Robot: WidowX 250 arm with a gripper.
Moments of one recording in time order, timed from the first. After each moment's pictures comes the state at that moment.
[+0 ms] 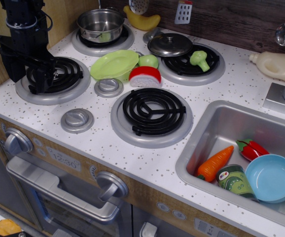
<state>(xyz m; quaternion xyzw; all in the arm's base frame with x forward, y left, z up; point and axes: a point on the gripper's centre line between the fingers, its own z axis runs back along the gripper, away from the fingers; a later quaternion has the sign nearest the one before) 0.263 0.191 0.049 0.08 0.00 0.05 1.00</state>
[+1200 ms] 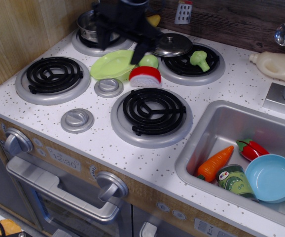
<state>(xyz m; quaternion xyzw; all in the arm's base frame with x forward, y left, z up) 0.361 0.057 0.104 0.17 -0.15 0.06 0.97</state>
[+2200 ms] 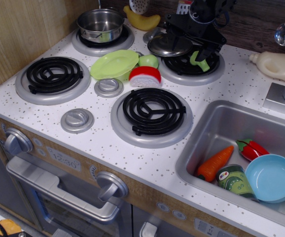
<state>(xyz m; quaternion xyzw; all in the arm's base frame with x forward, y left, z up) 0.458 0.003 0.063 0.13 -0.25 0.06 0.96</state>
